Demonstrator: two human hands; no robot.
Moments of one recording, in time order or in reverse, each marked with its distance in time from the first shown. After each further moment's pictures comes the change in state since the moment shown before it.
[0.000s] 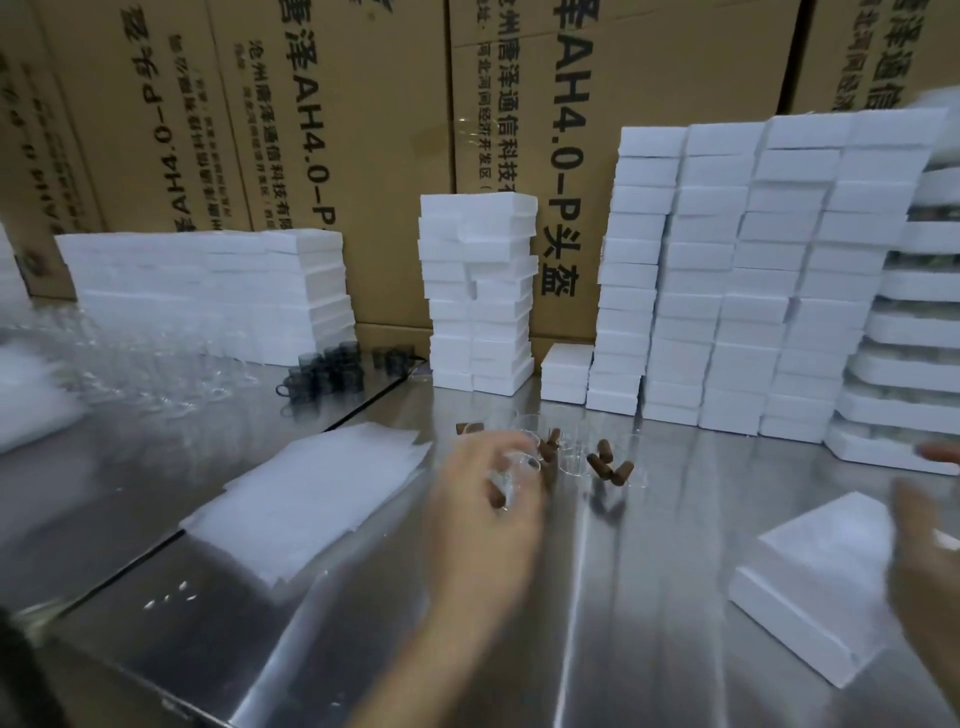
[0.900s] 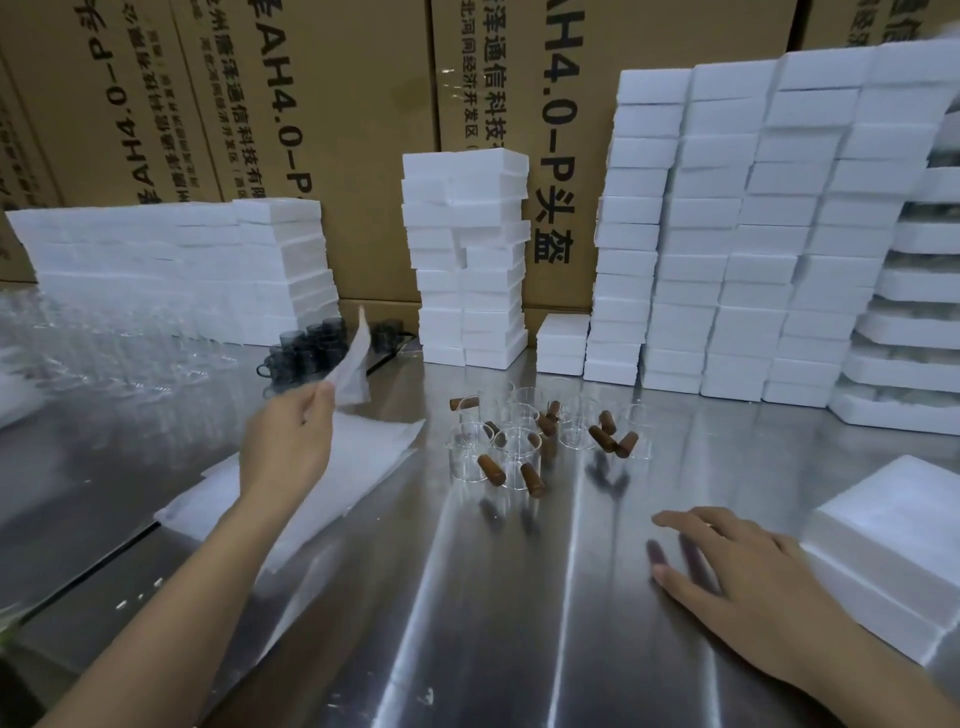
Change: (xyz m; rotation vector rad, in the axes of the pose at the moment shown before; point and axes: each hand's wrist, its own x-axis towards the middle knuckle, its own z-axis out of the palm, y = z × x) left_hand 0.103 -0.118 -0.132 0.515 0.061 -0.202; right_hand -0.082 -0.016 0.078 -0.628 -1.077 0.089
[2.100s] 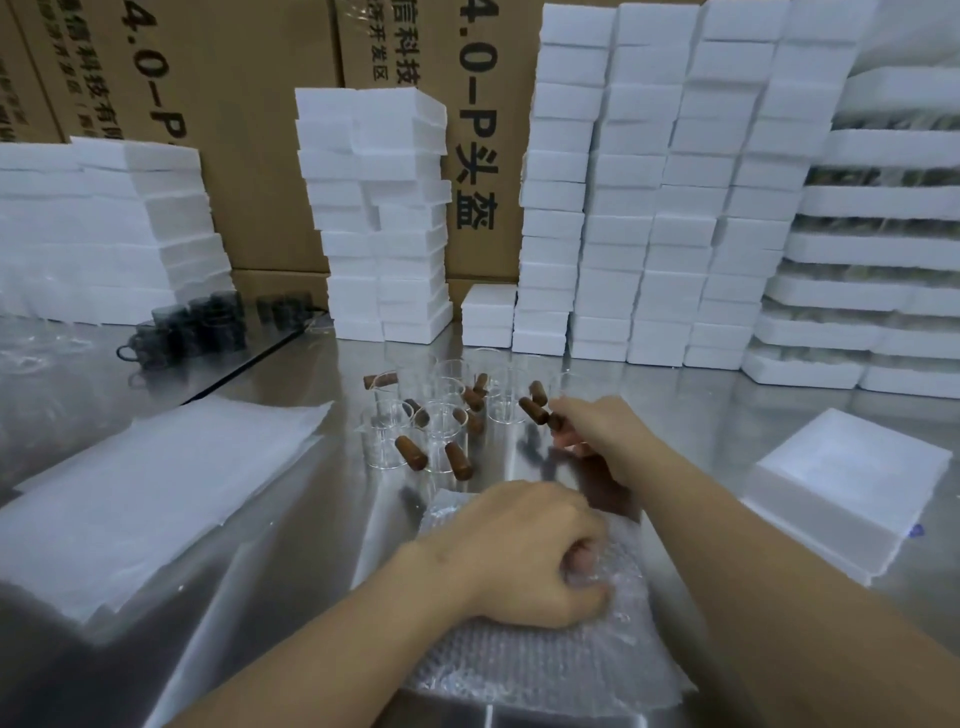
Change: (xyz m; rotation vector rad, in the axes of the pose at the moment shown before) left_hand -0.126 0.137 0.139 0.109 -0.894 1.004; right_hand 0.156 -0.020 0.012 1.026 0.082 0.593
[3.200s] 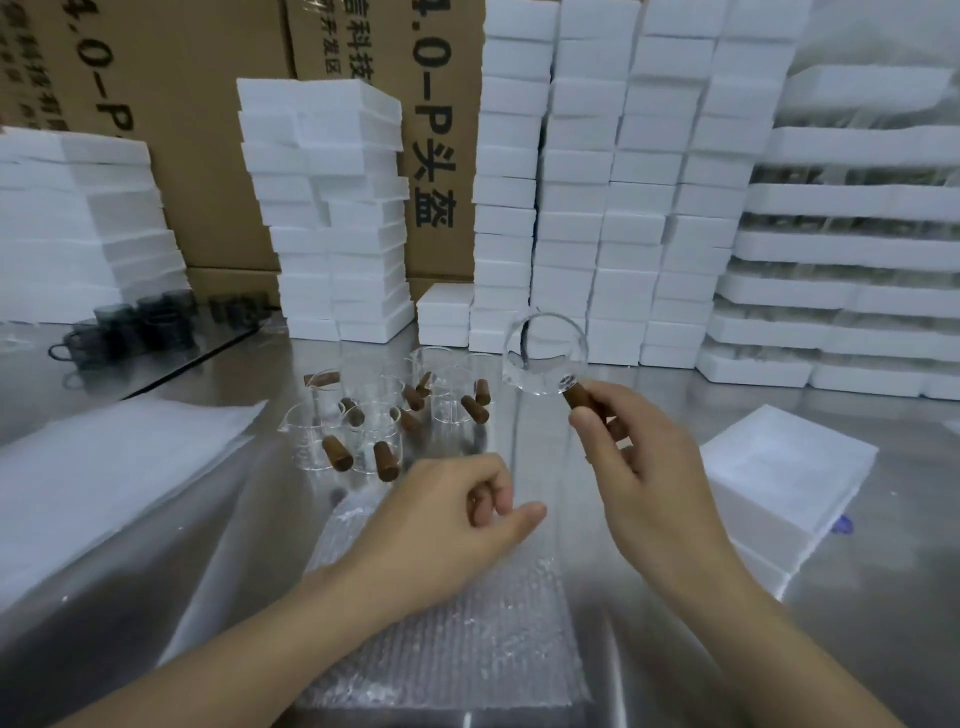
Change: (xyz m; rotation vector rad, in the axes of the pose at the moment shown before) left_hand 0.009 0.006 0.020 -0.479 0.396 -0.359; right_hand -0.109 0.037 -0.082 -0.106 0.225 -0.785
